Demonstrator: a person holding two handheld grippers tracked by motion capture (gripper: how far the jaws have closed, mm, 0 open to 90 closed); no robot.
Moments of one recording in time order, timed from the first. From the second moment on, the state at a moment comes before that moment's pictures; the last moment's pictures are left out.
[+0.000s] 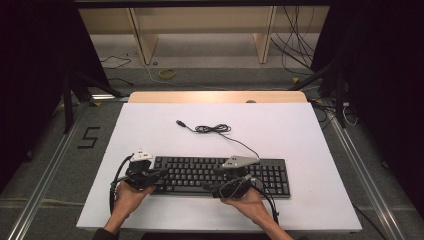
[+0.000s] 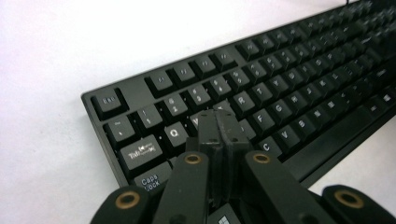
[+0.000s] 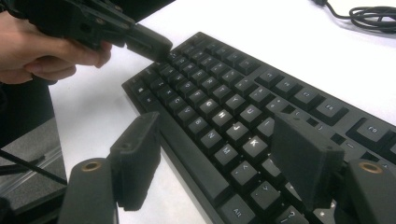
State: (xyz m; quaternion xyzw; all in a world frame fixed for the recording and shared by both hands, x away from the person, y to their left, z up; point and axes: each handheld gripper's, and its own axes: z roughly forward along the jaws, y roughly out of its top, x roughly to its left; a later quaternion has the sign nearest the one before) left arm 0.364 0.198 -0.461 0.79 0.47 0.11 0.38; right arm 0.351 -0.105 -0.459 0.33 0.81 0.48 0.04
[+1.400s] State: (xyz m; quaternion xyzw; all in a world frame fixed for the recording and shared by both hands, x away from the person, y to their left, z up) left arm 0.364 0.196 -0.465 0.79 0.48 0.10 0.38; right arm 0.346 -0.112 -0.460 0.34 0.81 0.48 0.04
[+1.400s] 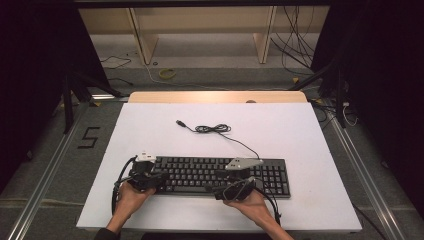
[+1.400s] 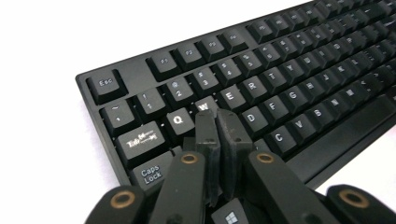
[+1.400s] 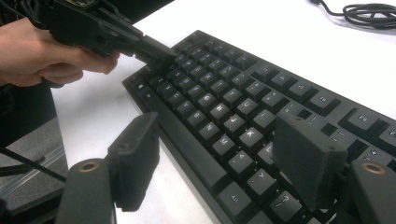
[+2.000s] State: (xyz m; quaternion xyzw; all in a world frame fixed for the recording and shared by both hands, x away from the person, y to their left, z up) left arm 0.353 0.196 -0.458 0.77 0.47 0.09 0.42; right arm 0.351 -0.109 -0.460 0.34 0.81 0.48 0.04
